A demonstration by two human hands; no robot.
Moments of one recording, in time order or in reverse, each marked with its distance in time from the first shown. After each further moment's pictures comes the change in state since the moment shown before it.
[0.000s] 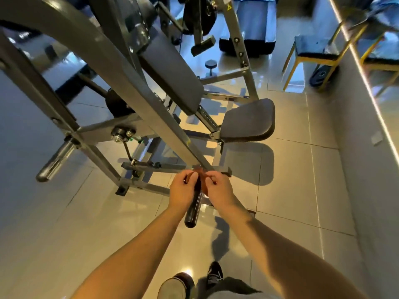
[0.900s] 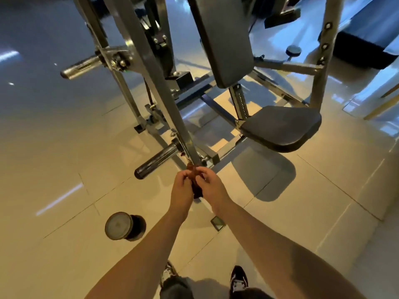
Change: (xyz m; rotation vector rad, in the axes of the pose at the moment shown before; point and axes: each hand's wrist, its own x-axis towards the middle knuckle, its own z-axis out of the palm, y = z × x) left_hand -0.056 0.022 0.263 -0.416 0.538 -0.430; right_hand 0.082 0.115 -0.184 0.014 -0.768 0.011
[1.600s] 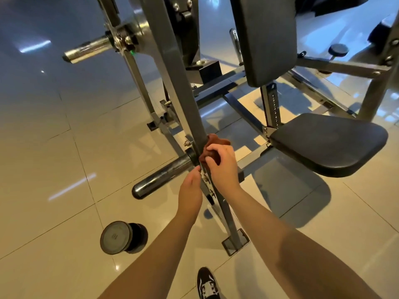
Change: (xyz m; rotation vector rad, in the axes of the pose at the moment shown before) left_hand 0.150 -0.046 0.019 -0.023 0.071 -0.034; right_hand 0.198 0.011 0.023 -0.316 0.196 -0.400
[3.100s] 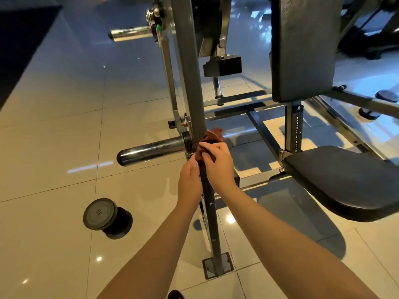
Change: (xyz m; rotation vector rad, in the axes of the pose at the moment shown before) left_hand 0.000 -0.036 0.076 -0.075 0.316 0.165; right_hand 0.010 0.066 -0.022 0.040 -0.296 -0.254
